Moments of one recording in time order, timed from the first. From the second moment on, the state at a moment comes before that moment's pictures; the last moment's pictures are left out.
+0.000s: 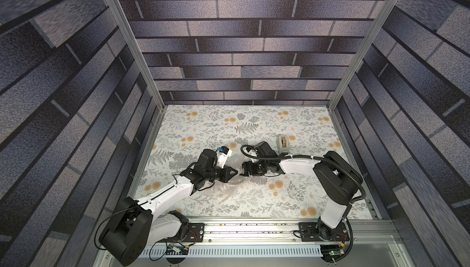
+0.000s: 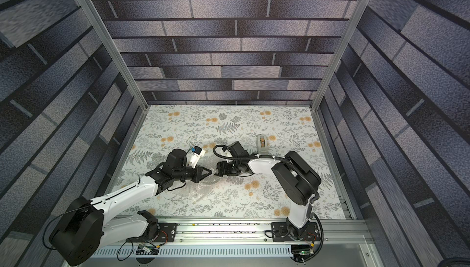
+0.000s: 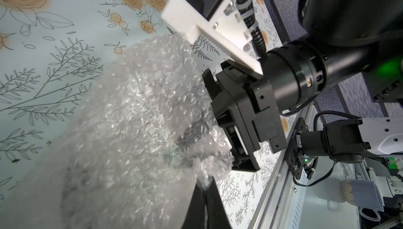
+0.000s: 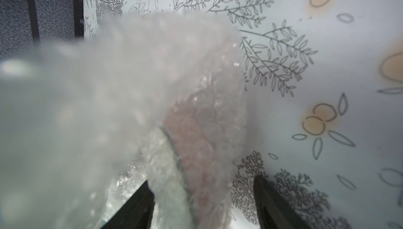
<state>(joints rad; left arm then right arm) -0.54 1.17 0.50 -0.02 0.57 -0.39 0.76 1.79 0.93 -0.09 -0.53 0.58</state>
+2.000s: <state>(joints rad) -0.47 0.98 0.51 -0.26 0.25 -0.42 0.75 1.81 0.96 -0.14 -0.60 0.57</state>
